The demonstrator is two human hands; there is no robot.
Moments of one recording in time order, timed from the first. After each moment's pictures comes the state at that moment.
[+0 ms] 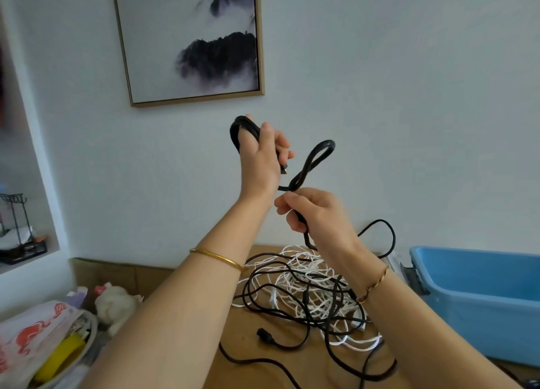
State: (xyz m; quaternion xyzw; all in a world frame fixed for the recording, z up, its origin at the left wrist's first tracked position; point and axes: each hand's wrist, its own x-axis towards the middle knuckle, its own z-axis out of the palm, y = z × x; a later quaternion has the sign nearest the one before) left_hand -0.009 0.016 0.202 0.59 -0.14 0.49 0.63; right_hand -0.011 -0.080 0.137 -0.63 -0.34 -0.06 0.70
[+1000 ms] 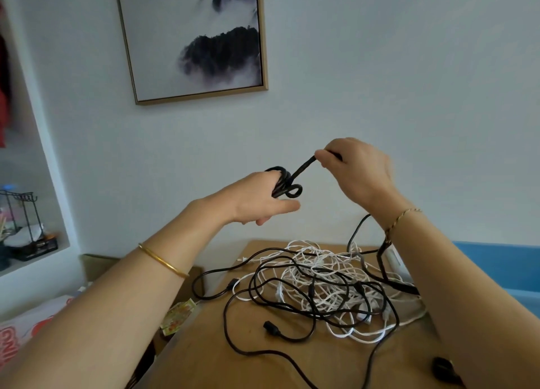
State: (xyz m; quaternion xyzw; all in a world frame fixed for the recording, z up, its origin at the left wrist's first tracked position) left_hand -0.040 0.062 0.184 0.97 -0.09 0.14 0.16; right_hand 0.029 -0.113 0.189 -0.84 -0.26 -0.38 0.27
